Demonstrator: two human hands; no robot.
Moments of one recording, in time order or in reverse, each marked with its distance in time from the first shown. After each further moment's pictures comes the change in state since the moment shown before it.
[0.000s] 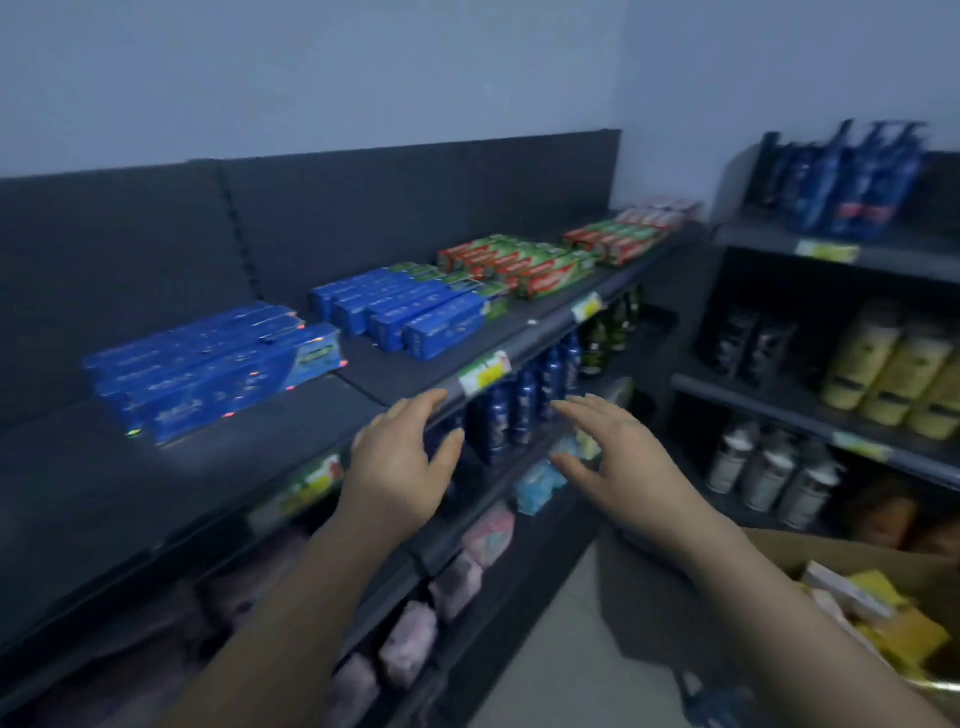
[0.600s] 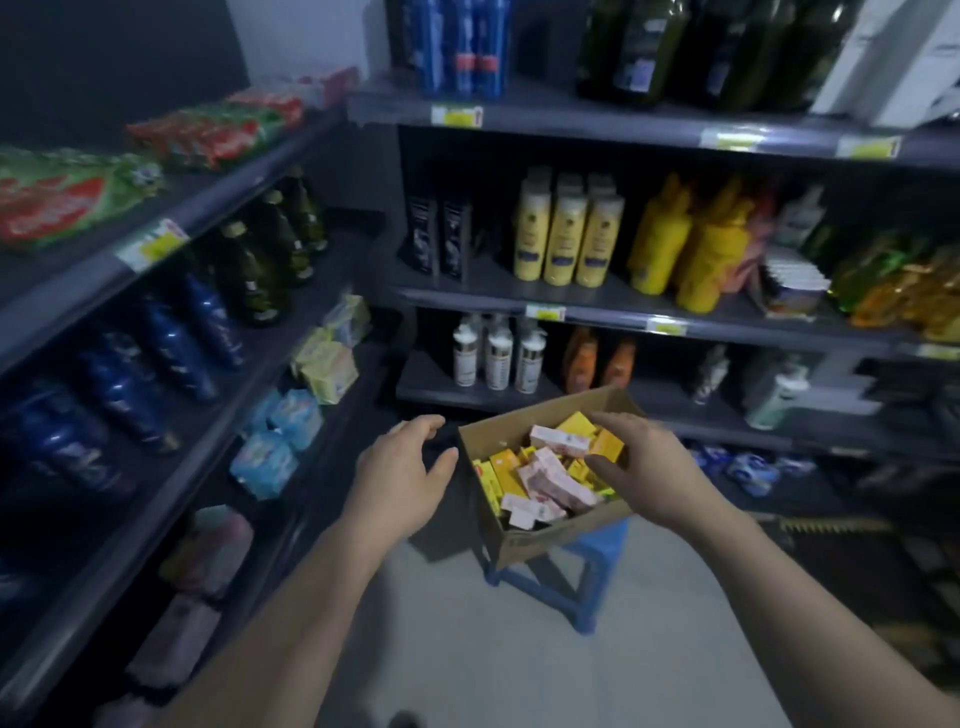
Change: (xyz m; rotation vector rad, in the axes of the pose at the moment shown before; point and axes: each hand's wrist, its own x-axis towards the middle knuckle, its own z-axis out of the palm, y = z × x) left_hand 0.024 0.217 0.334 -0.138 -0.607 0.202; right_hand -0.203 0.328 -0.090 -0.092 -0.006 0.768
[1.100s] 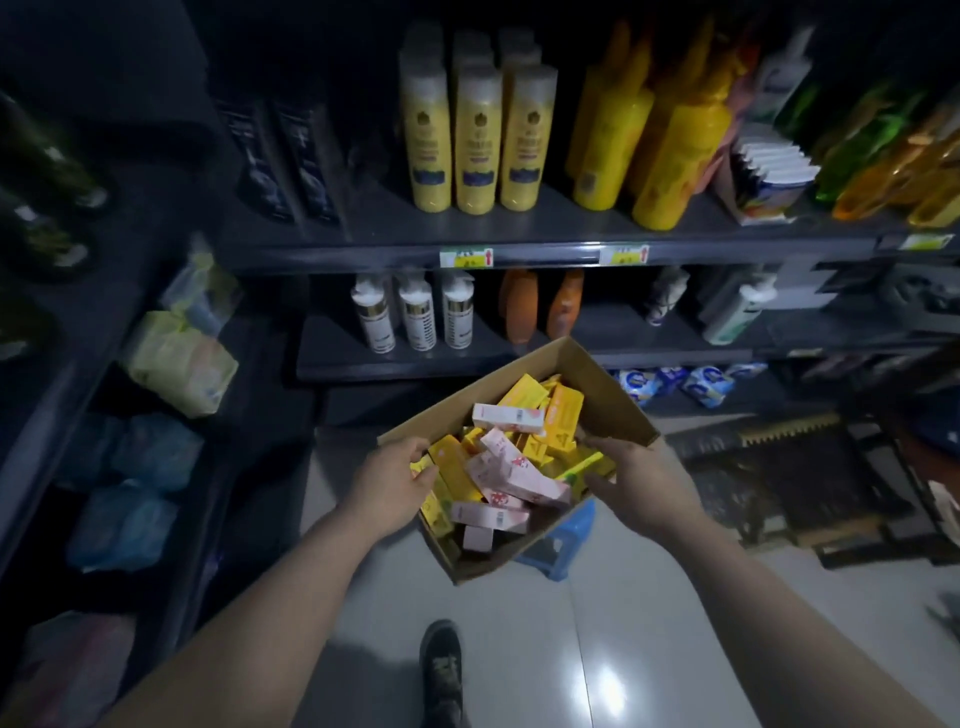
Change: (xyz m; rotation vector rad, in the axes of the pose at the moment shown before) left_hand 0.207 -0.040 0.160 0.016 -0.463 -0.100; right_hand 0.123 0.142 0.087 0.062 -0.206 0.430
